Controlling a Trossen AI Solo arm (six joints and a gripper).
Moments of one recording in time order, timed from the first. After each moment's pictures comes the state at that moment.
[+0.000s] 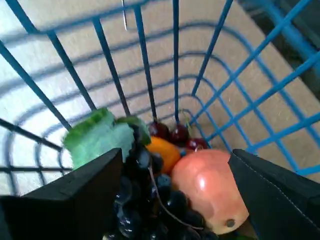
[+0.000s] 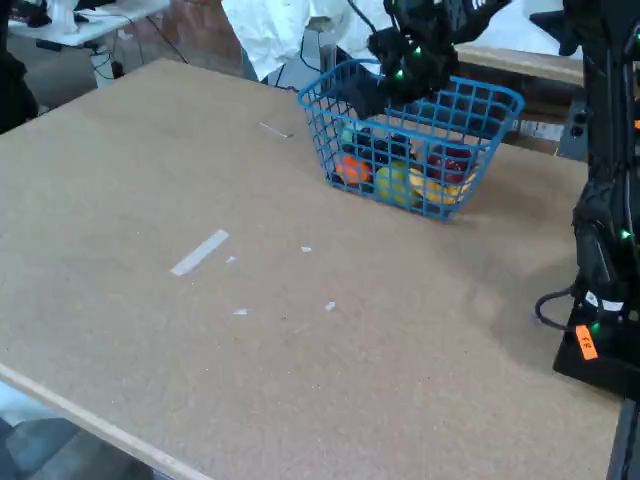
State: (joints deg) arm -31.8 112.5 73.5 -8.5 -2.3 -7.5
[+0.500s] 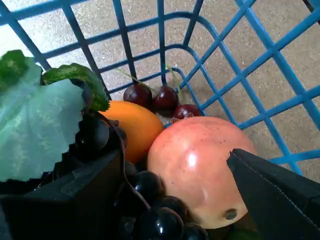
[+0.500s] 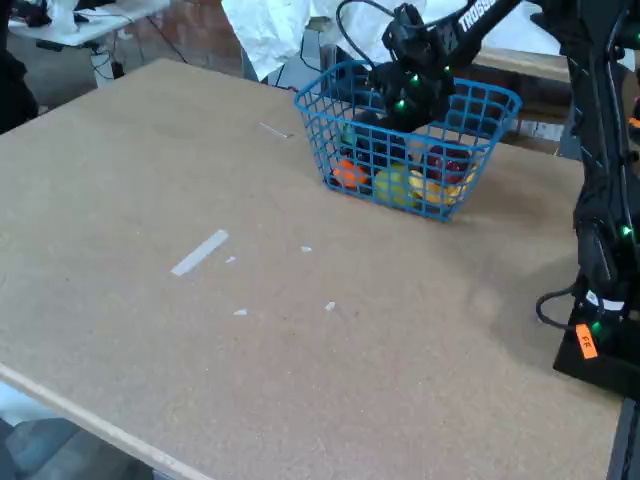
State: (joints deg) arm -32.0 119.6 73.8 -8.0 -2.1 -11.4
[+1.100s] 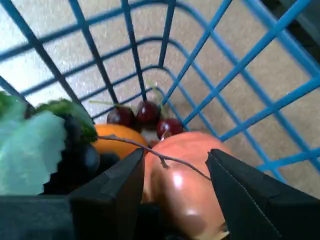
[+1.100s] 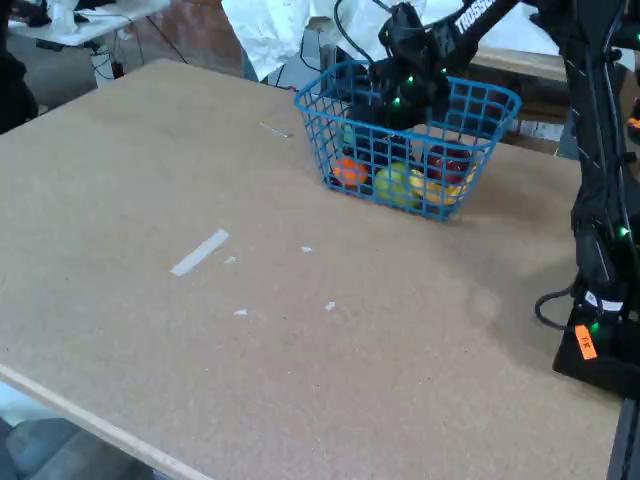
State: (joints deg) arm -32.1 118.1 73.7 -3.8 2.5 -4.8
